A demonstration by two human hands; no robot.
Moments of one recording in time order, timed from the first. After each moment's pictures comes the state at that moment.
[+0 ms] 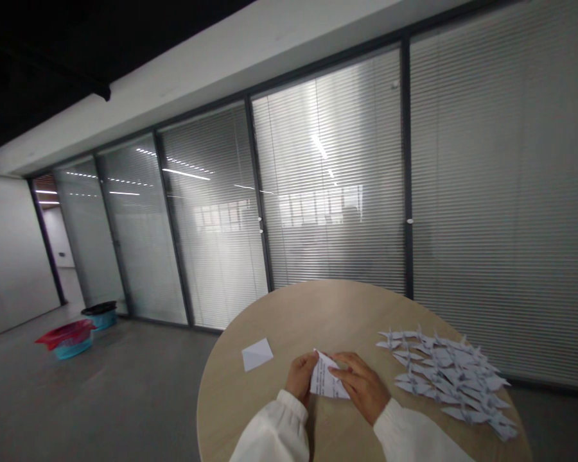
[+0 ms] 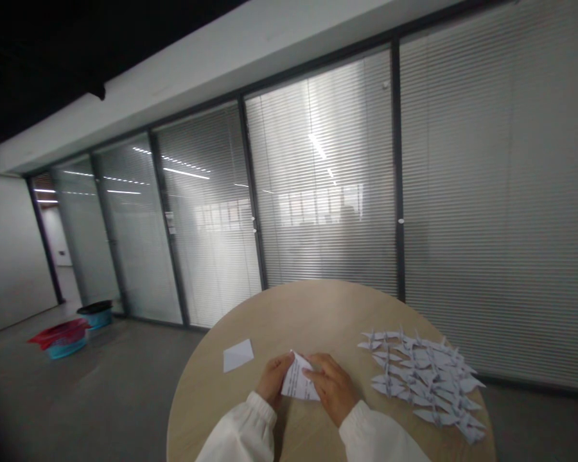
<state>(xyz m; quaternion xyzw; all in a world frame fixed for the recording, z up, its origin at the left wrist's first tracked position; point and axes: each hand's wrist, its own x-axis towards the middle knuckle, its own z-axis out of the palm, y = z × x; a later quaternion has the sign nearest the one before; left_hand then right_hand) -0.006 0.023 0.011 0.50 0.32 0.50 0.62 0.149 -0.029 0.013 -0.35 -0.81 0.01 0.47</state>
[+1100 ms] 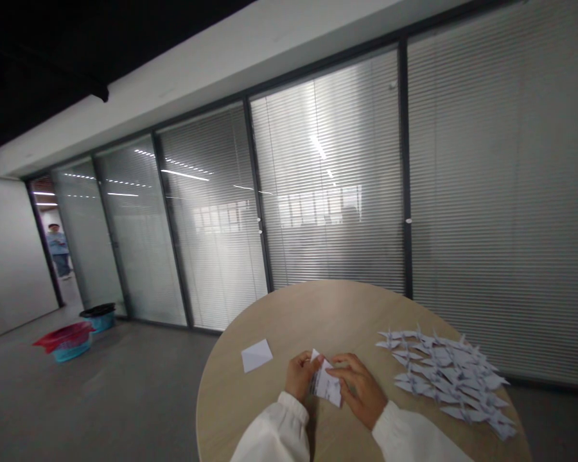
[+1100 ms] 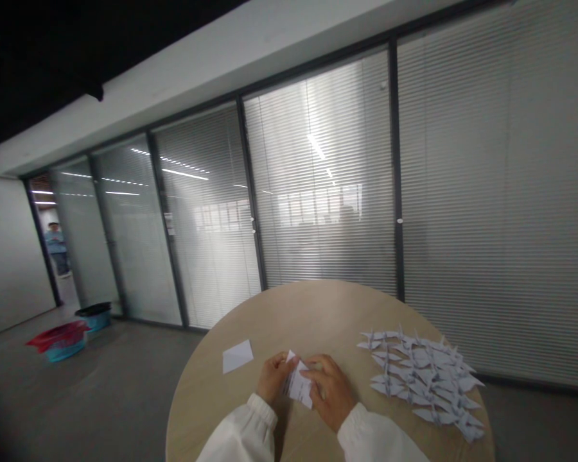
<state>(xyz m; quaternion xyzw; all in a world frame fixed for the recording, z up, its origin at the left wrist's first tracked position) -0.009 0.031 0.008 0.55 0.39 0.53 0.52 0.144 -0.034 0.013 -0.40 -0.78 0.09 0.48</state>
